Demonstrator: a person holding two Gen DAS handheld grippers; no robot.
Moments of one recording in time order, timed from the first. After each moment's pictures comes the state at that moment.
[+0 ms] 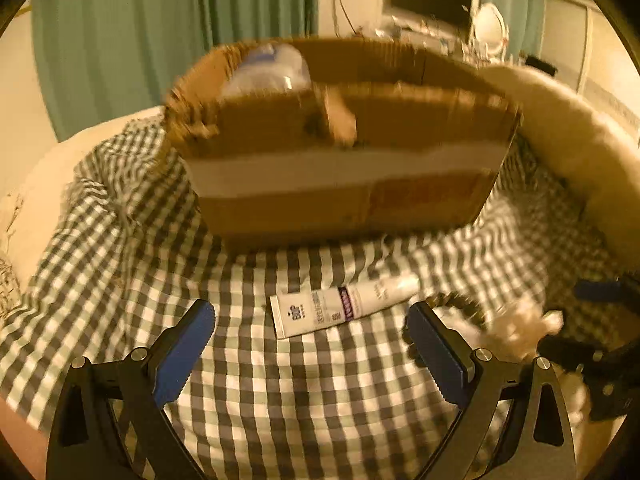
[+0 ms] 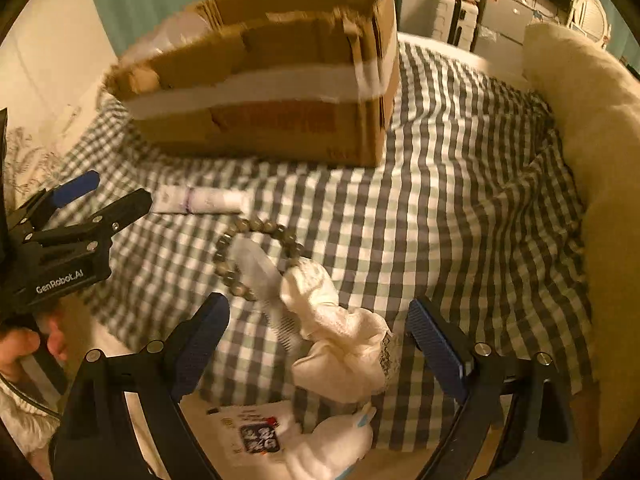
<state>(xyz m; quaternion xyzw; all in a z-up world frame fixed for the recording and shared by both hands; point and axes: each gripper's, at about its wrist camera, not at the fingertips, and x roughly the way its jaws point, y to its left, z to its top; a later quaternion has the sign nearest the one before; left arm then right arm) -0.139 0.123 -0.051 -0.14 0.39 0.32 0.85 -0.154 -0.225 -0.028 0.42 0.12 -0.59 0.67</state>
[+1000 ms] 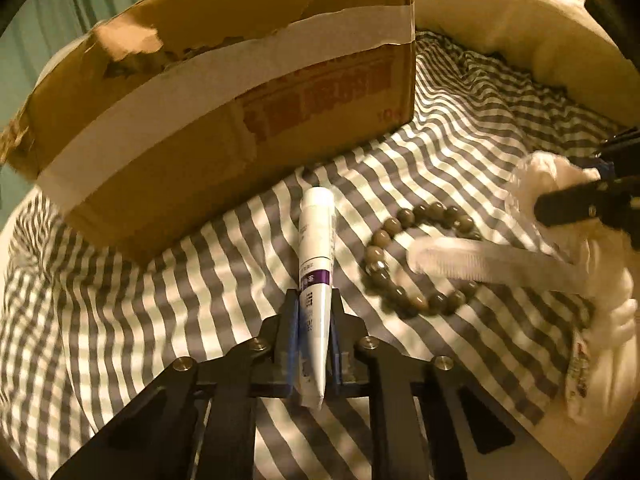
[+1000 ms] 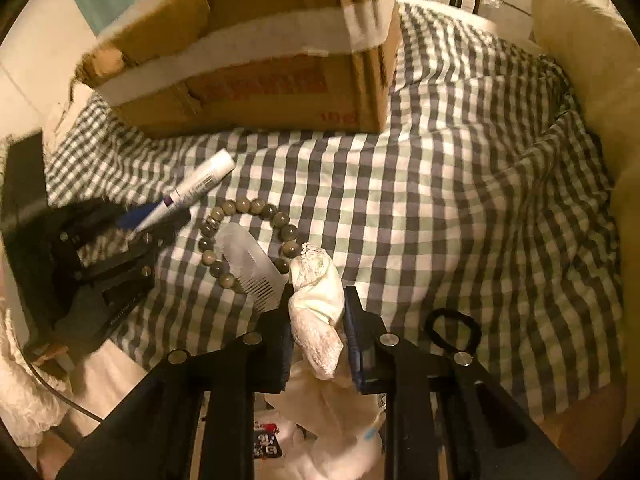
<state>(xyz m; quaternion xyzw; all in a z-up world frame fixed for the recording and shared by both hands) -0.112 0.089 -0.104 -0.03 0.47 0.20 0.86 -0.165 -0.230 -0.049 0.47 0.12 -0.56 0.67</state>
